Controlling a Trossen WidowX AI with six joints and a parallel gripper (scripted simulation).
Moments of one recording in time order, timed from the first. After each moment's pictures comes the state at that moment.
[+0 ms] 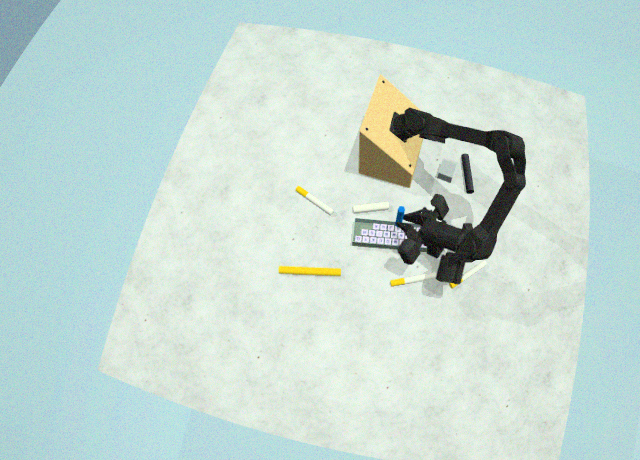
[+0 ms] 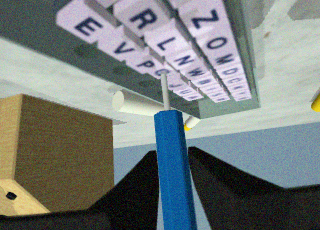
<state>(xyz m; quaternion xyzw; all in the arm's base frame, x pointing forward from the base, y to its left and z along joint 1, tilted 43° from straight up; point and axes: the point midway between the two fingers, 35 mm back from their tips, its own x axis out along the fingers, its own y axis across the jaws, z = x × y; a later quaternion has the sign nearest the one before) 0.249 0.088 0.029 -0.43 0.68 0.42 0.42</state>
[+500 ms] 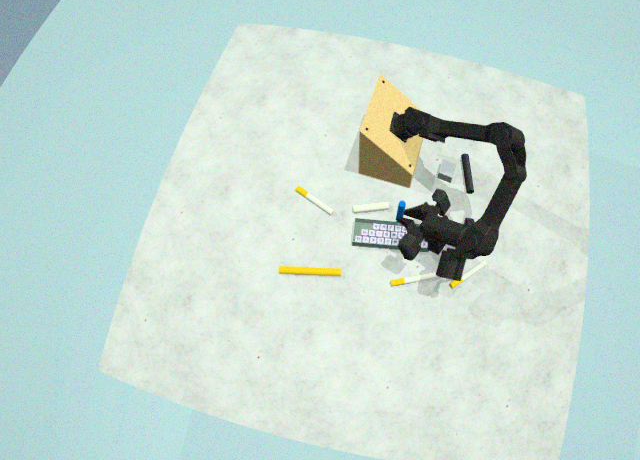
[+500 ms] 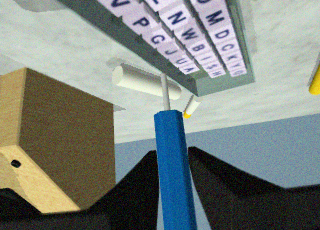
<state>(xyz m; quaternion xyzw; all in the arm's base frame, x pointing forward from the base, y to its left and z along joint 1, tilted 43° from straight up) 0.247 0.067 0.049 -0.43 0.68 0.41 0.42</state>
